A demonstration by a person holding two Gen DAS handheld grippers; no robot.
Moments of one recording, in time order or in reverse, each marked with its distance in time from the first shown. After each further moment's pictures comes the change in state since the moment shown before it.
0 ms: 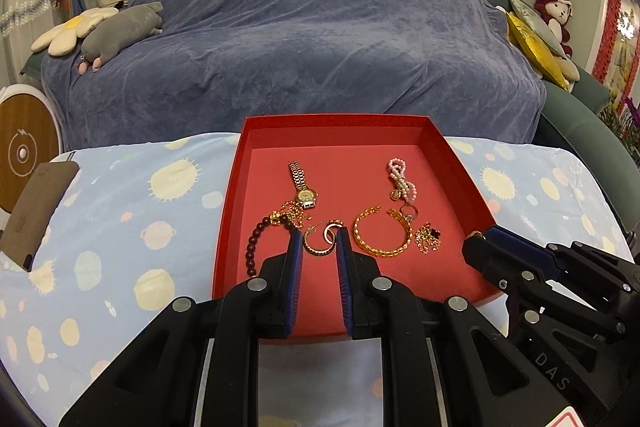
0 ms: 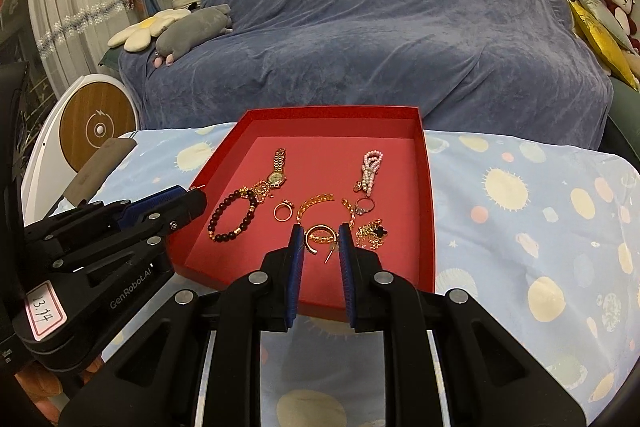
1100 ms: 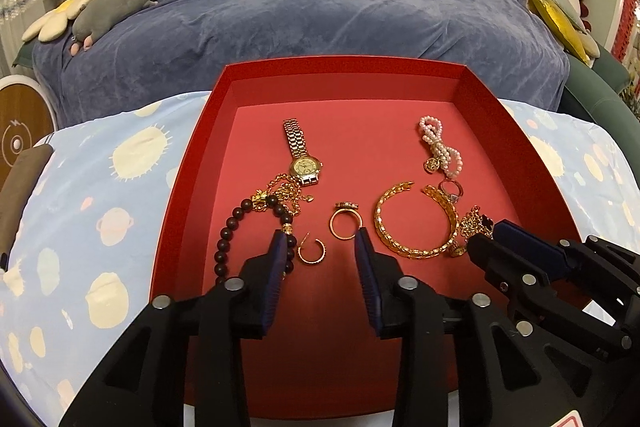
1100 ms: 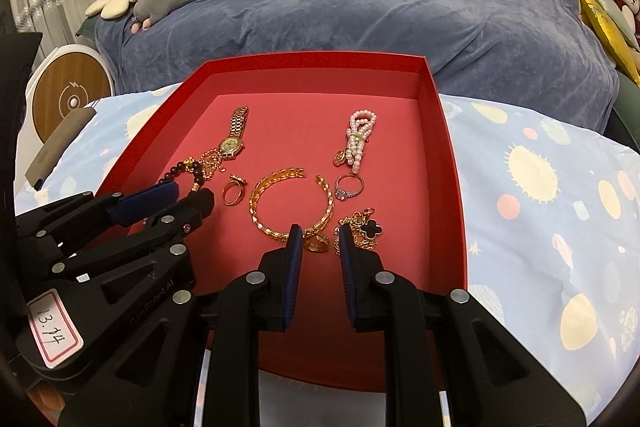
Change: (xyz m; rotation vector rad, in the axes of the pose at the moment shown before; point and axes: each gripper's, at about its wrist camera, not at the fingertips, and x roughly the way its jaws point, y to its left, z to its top) left arm 0.070 -0.002 -0.009 0.011 0.106 0.047; right arm 0.063 -0.012 -0.008 -0.025 0.091 -0.063
